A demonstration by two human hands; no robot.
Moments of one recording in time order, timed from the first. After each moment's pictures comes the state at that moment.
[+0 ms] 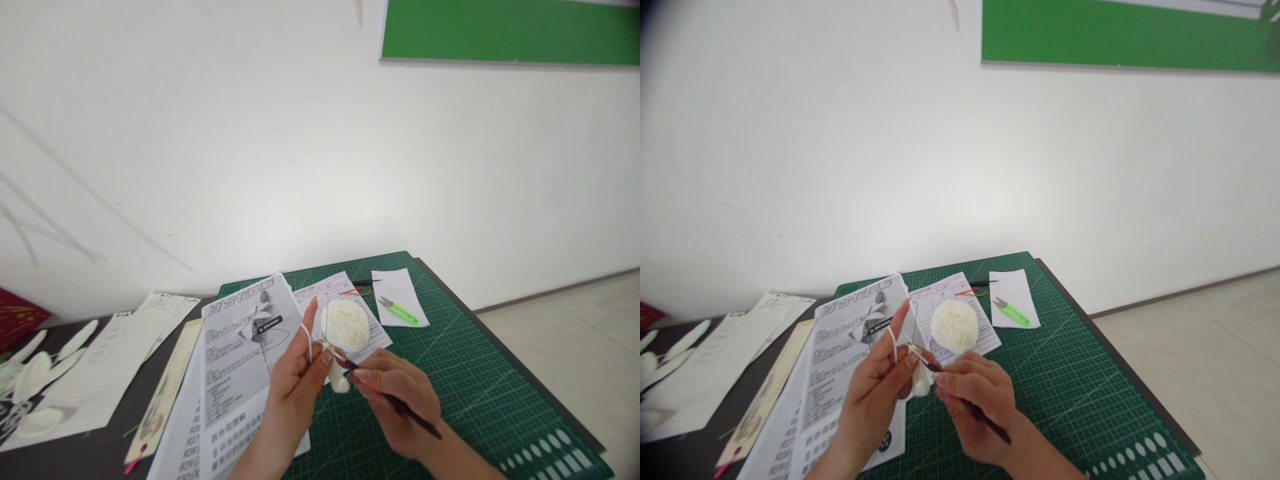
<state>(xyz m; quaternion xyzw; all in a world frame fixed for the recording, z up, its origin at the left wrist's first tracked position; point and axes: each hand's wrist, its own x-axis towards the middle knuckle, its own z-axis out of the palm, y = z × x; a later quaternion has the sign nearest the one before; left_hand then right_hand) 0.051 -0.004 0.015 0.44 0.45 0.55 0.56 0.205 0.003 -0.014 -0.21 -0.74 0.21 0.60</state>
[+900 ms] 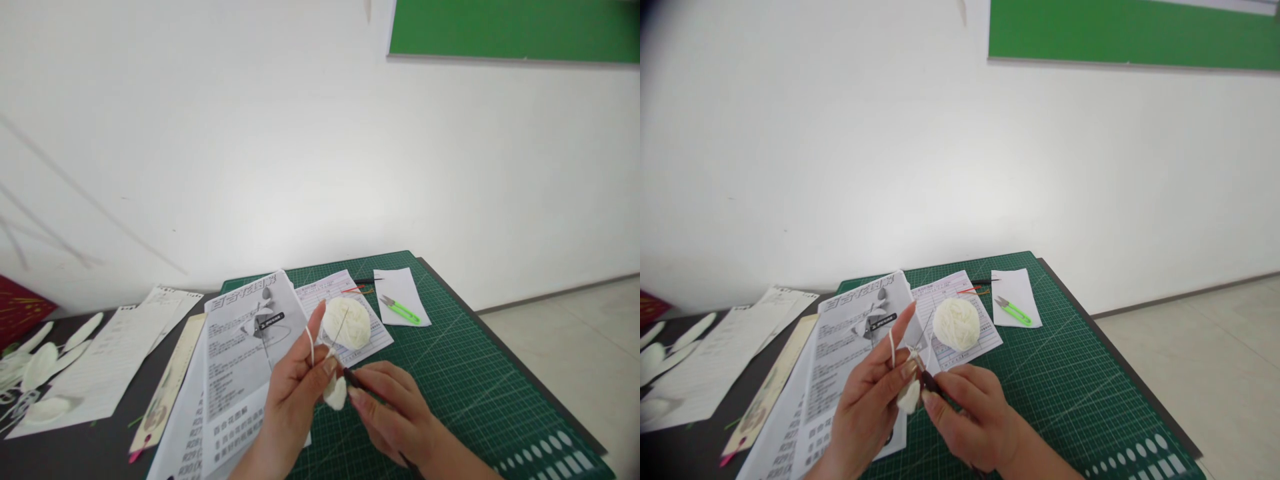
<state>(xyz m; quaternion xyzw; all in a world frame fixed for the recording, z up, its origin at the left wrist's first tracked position) 0.049 -0.013 0.014 0.37 0.37 0.56 0.64 0.203 -0.004 -0.010 -0.19 -0.81 -0.02 0.55</state>
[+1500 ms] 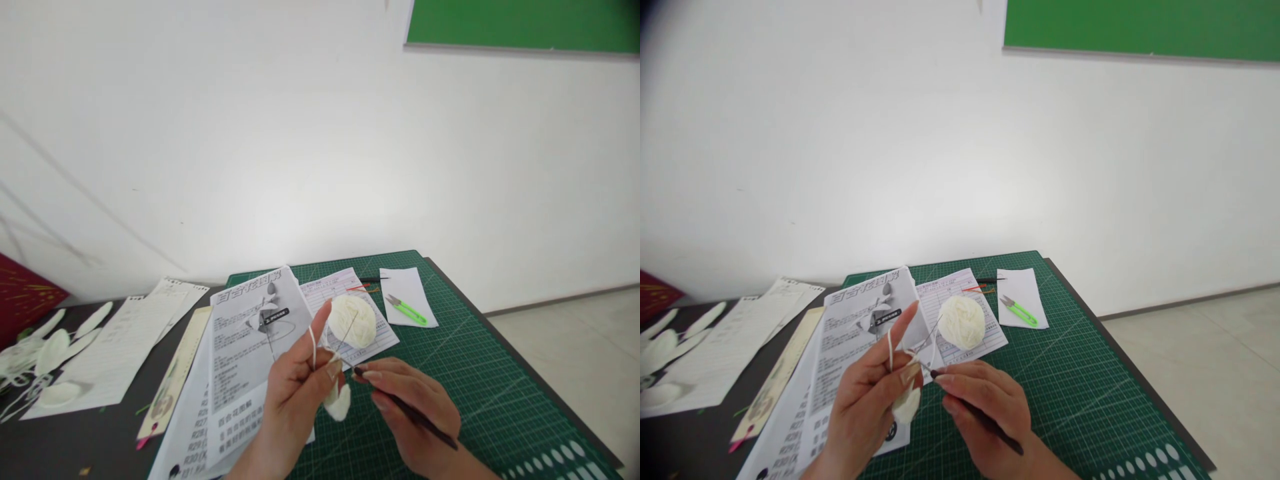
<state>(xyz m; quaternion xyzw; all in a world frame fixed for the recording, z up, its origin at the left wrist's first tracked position) 0.046 -0.018 0.022 0.40 0.41 0.56 0.59 0.209 -0.013 -0.025 -0.23 -0.73 0.25 0.59</state>
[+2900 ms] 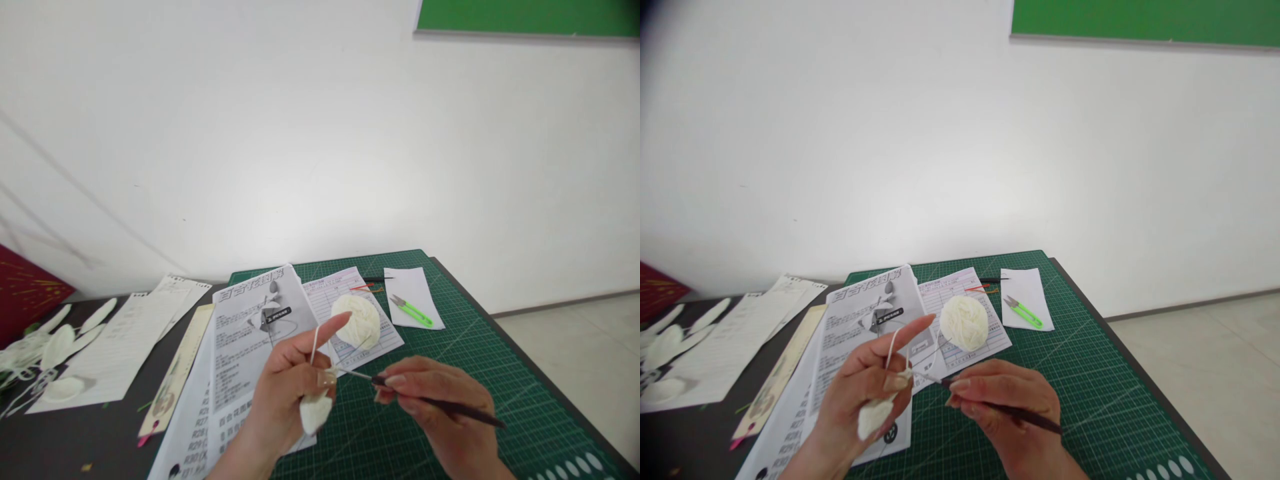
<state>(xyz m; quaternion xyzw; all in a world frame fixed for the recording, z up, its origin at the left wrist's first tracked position) 0.035 -0.004 0.032 0.27 0.34 0.52 0.74 0.223 -0.010 -0.001 -0.23 -0.64 0.41 0.61</state>
